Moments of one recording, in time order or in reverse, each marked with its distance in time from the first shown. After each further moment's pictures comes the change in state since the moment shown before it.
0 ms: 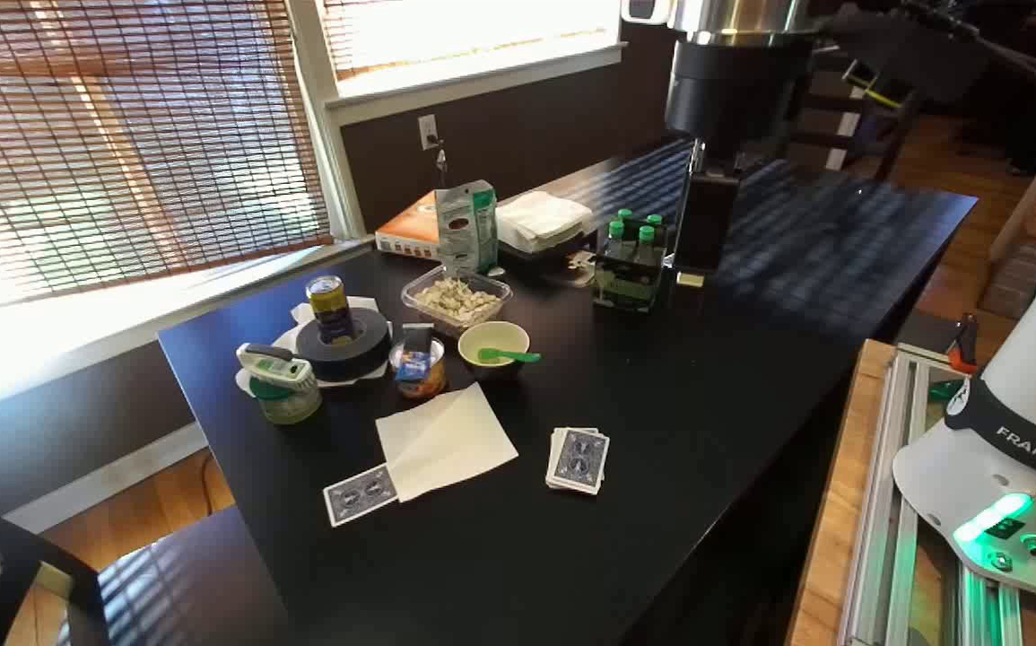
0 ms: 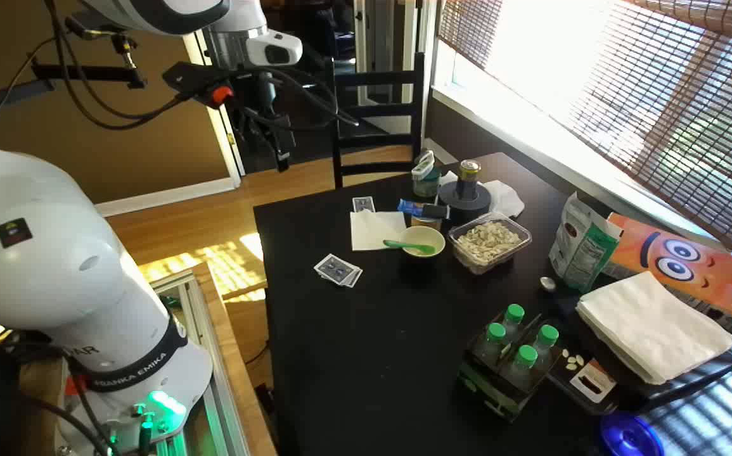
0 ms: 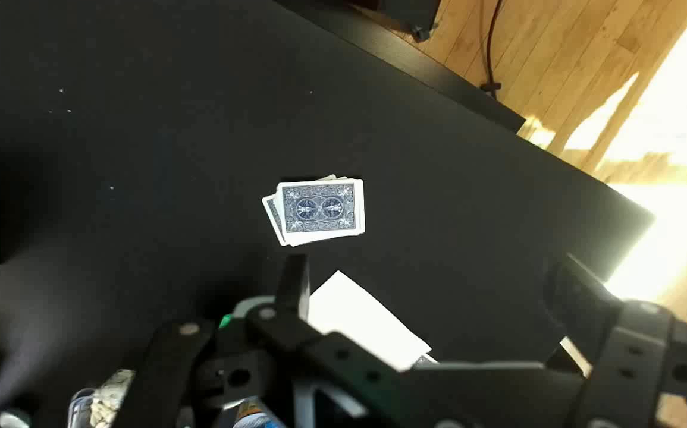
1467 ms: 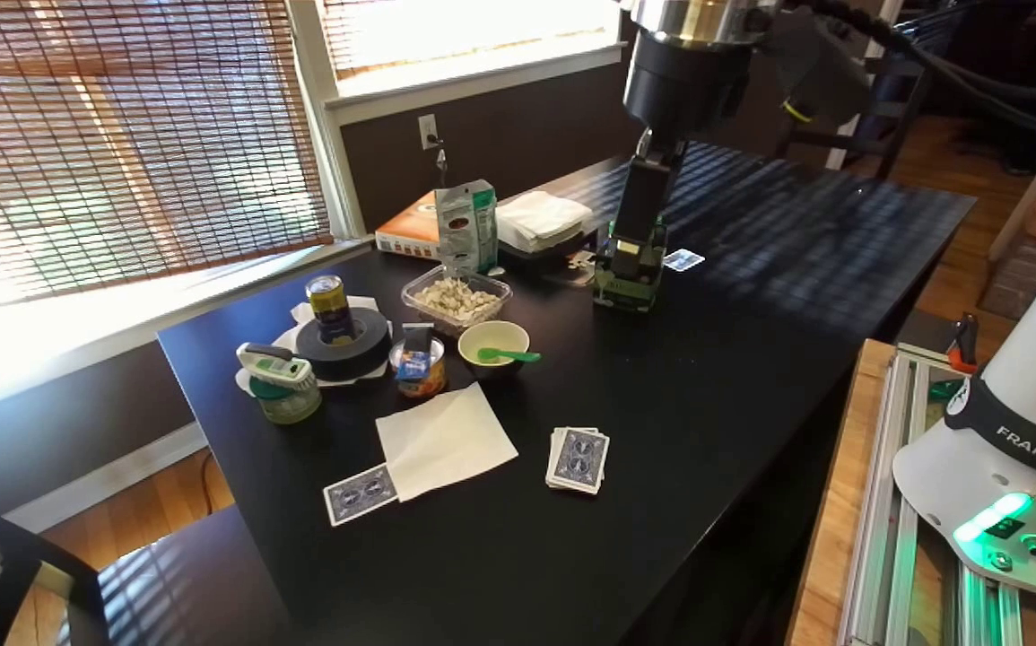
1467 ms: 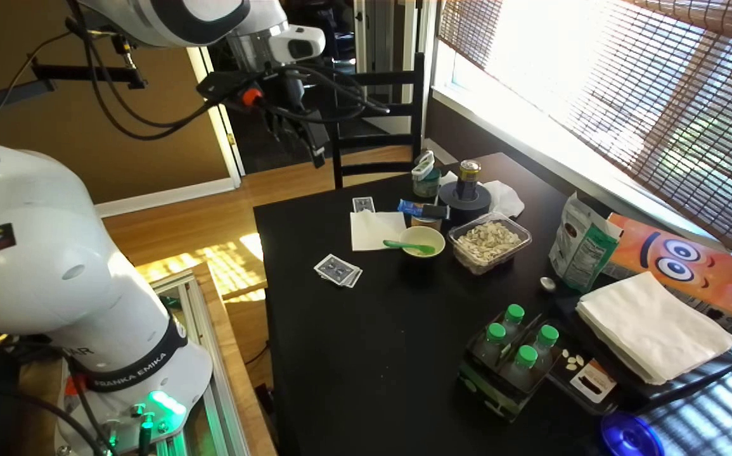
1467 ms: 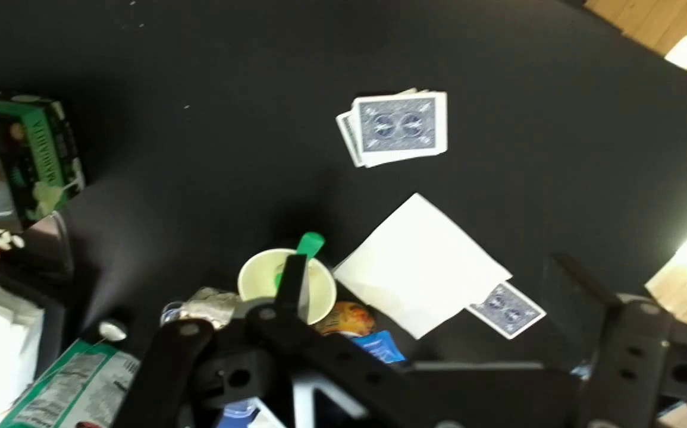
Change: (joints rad) arm -0.104 0.067 0.016 0.006 -0.147 0.188 0.035
